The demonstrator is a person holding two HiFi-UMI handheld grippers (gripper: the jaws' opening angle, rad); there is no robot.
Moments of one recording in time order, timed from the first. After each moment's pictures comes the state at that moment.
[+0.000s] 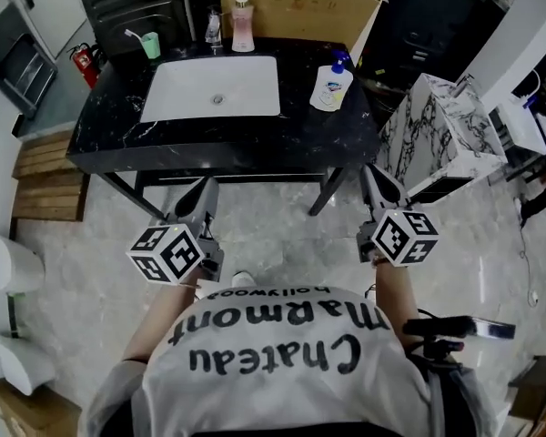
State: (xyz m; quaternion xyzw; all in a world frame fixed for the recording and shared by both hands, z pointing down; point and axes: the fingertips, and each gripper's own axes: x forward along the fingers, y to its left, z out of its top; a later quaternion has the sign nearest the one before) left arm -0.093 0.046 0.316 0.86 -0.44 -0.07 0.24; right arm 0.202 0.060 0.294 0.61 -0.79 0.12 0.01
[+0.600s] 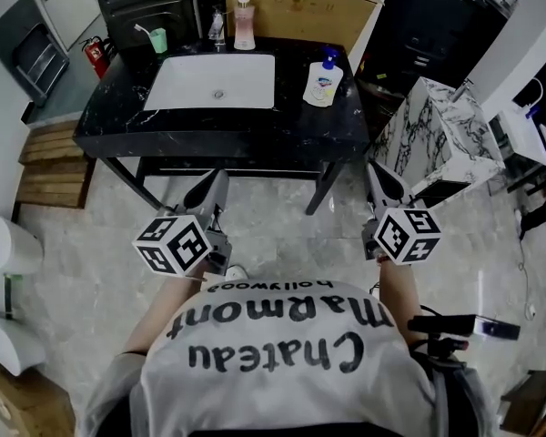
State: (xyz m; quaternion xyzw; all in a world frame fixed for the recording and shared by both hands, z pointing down) left arm -0.047 0.093 0.291 0.86 -0.45 -0.09 0.24; right arm 0.231 0.097 0.271 0.58 -0.81 0.08 0.04
